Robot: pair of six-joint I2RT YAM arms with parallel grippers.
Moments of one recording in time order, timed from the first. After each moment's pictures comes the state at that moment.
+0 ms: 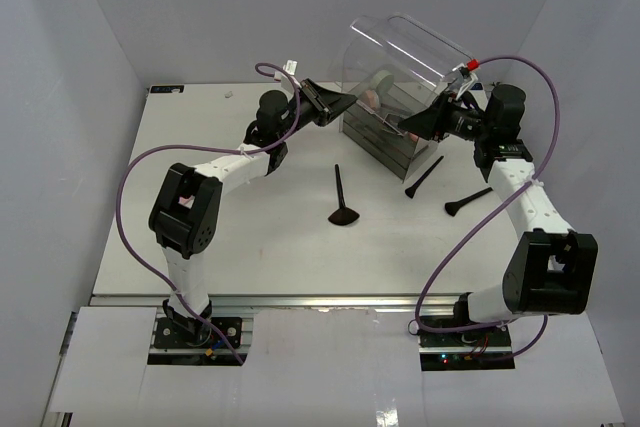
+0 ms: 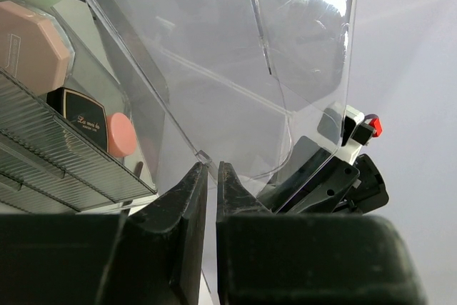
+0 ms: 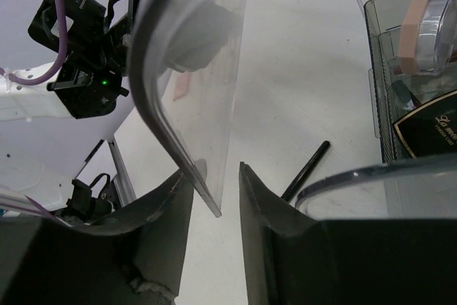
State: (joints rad) left arm -0.49 1.93 1.36 0.72 0.41 -1.28; right arm 0.00 1.42 1.10 0.16 -1.04 0.49
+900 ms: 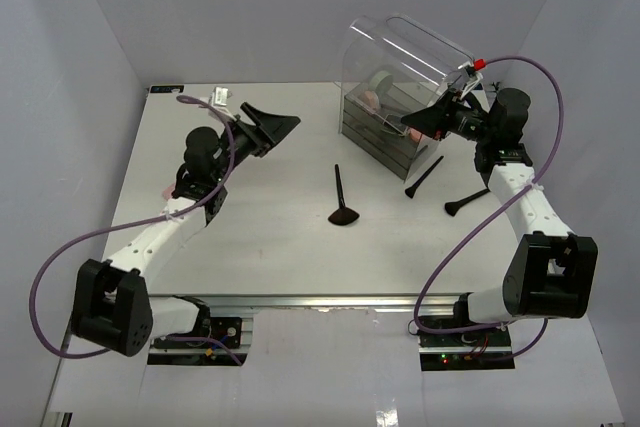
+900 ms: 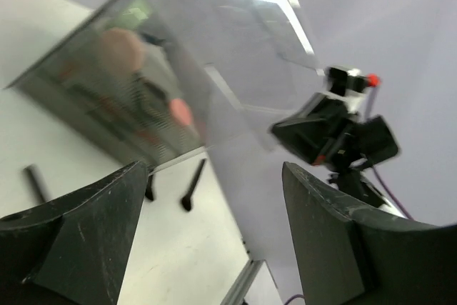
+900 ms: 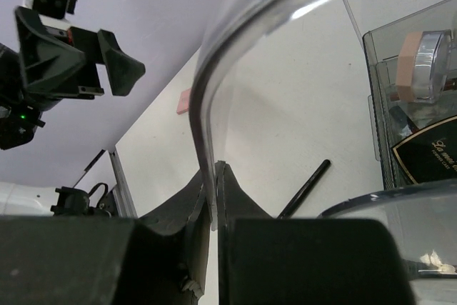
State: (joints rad) left arm -0.34 1.28 0.86 0.52 0.36 -1.01; right arm 0.00 1.40 1.06 0.32 -1.05 0.57
